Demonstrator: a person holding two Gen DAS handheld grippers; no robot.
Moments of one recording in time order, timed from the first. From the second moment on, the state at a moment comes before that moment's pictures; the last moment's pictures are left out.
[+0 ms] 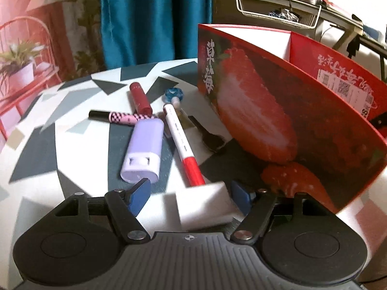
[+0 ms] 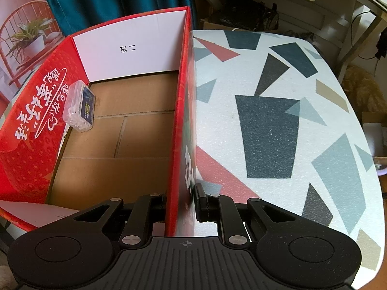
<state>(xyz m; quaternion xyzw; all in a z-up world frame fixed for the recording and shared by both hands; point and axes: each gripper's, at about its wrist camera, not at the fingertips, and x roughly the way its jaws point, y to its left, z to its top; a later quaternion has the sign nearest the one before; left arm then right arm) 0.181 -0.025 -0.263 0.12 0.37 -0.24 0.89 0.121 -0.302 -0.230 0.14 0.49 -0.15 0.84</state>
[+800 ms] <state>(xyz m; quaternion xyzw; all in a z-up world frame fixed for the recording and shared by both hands) 0.185 -0.018 -0.271 0.03 0.41 -0.19 0.89 0.121 -0.301 -0.230 0.14 0.50 -0.15 0.84</state>
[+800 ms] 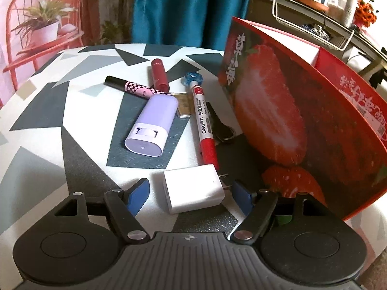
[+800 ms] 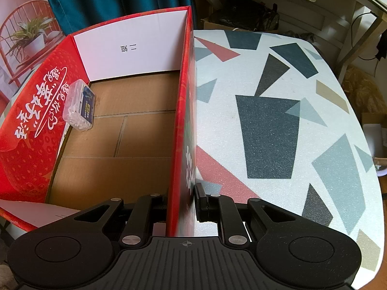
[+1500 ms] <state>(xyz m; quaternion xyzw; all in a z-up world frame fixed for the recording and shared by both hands) 0.210 -0.018 -0.260 -0.02 0.49 -0.10 0.87 0.122 -0.301 -0.230 0.14 0.50 -0.15 0.84</state>
